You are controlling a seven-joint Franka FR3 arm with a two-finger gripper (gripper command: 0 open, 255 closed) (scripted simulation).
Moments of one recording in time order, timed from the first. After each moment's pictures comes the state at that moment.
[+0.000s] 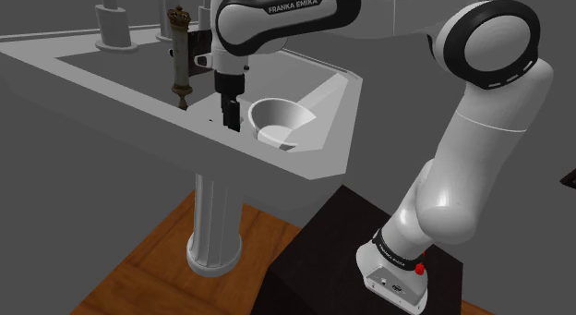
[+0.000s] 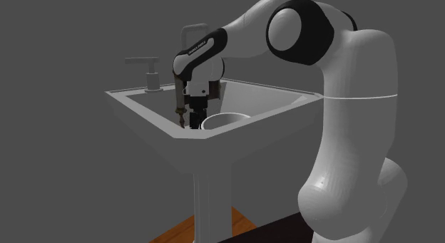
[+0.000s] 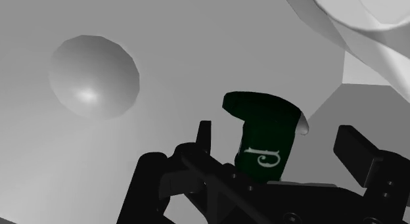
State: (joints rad) arm 0.12 0.17 0.15 -1.84 0.09 1.85 -0.76
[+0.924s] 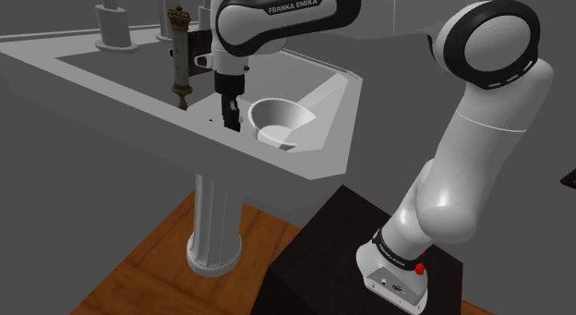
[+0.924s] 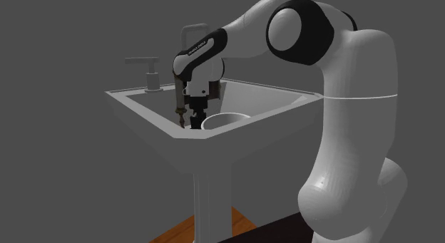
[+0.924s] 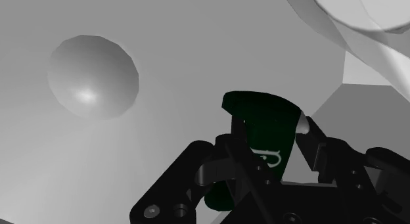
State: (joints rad) arm 0.12 0.17 0.15 -1.85 0.09 1.86 -0.76
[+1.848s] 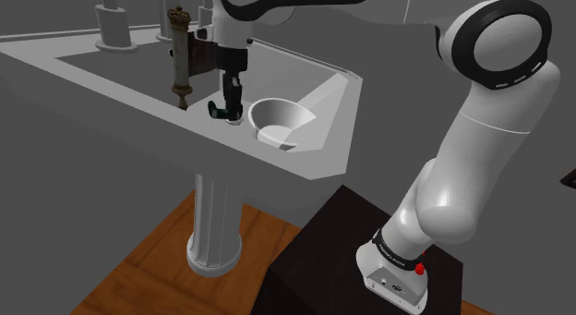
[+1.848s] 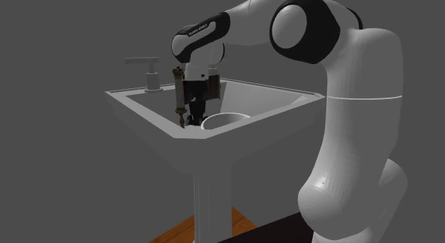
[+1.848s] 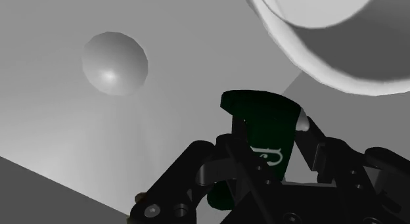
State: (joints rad) arm 0.12 0.14 0.15 -1.73 0.09 1.71 -0.74
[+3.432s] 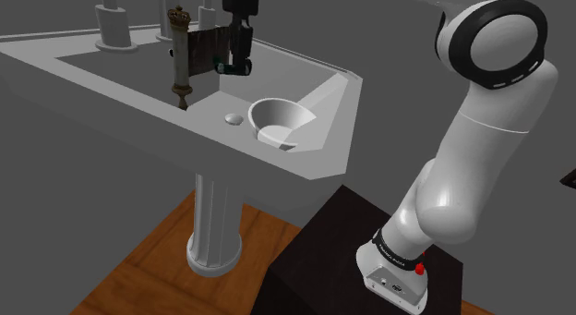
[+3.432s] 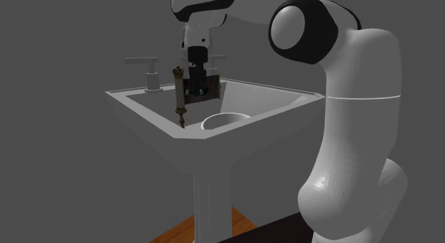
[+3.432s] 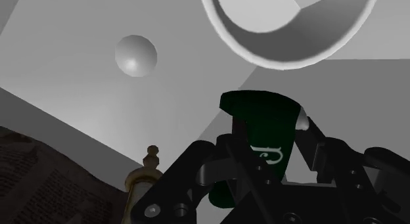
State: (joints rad) arm 0.12 0.15 0.15 -1.40 0.09 1.39 -0.72
